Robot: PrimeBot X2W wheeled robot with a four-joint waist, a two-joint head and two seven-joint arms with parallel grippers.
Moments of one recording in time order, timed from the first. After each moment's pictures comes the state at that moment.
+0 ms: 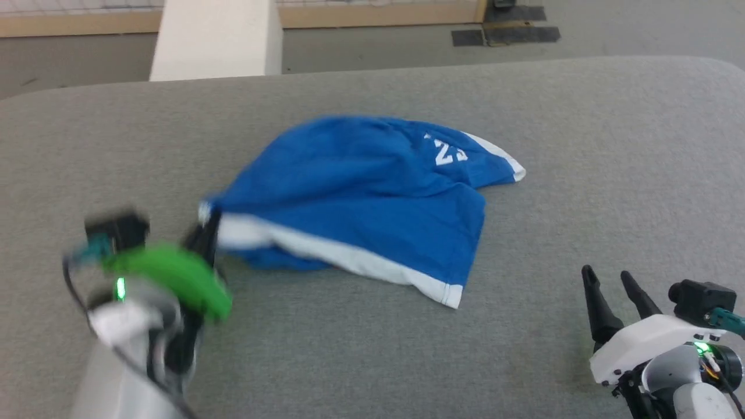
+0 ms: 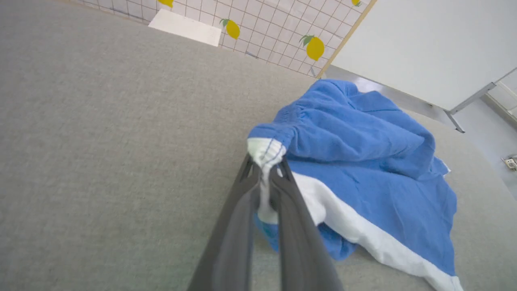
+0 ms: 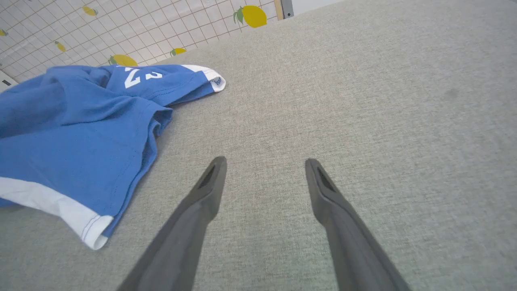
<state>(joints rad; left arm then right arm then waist) -0.33 0.20 -0.04 0.25 -0.59 -0.10 0.19 -0.07 -0.05 -0.13 0.20 0.31 0.13 0.08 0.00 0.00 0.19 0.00</state>
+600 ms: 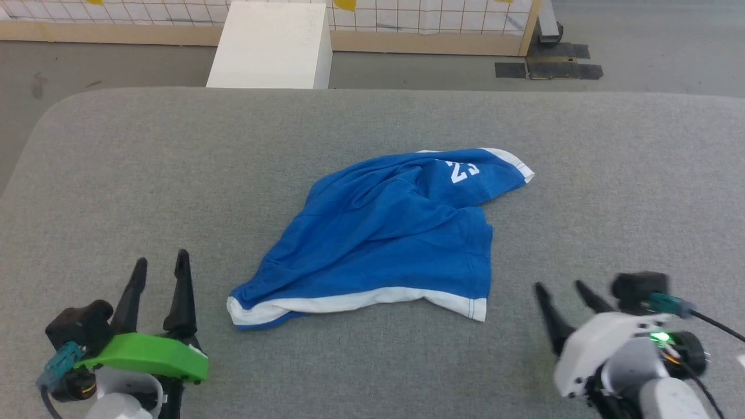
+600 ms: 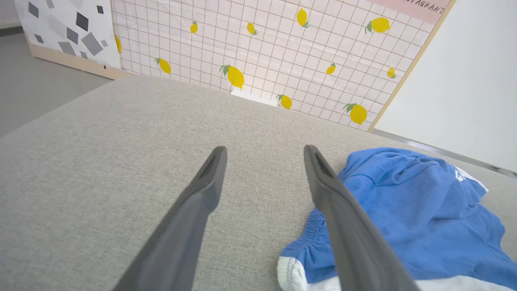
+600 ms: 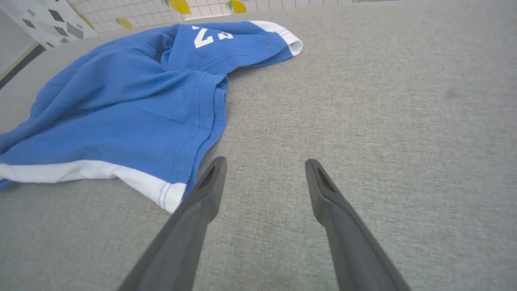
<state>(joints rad) -0.07 0.21 0.00 0.18 -0.49 -0.08 -0.21 -0.06 -0.05 -0.01 0.14 0.21 0.13 0.25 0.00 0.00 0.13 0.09</state>
